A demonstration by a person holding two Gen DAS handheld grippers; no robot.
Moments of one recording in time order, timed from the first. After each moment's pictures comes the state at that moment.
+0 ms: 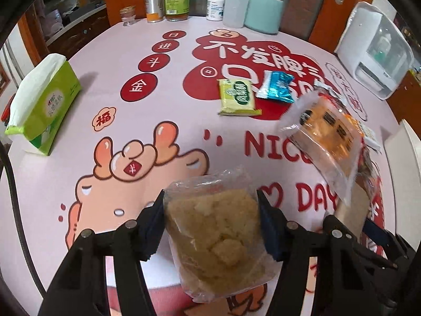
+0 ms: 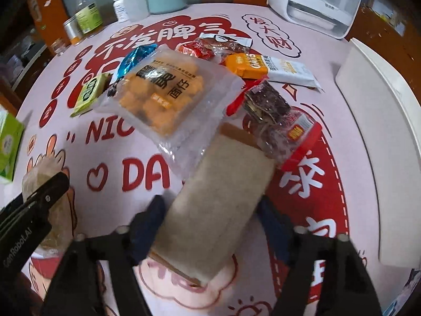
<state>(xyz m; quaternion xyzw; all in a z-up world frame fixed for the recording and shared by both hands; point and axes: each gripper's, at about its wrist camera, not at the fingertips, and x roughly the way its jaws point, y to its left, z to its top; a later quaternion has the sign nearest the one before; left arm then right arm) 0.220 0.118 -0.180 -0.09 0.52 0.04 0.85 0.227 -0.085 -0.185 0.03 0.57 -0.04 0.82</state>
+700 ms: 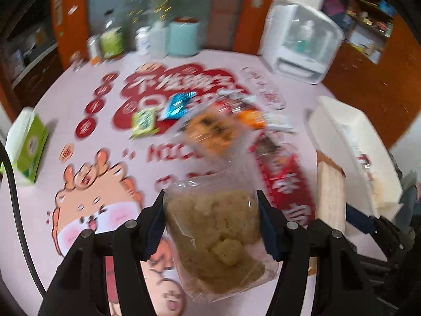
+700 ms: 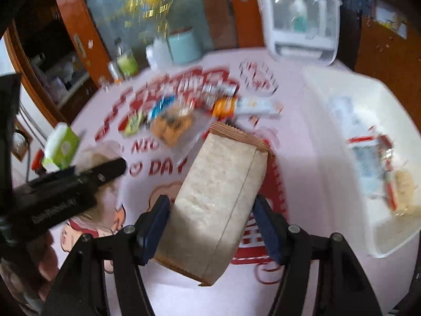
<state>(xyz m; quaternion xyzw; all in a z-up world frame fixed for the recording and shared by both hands) 0.165 0.017 -0.087 -0.04 0.47 -0.10 0.88 0.137 -0.165 -0.088 0.08 0.46 0.05 0.88</state>
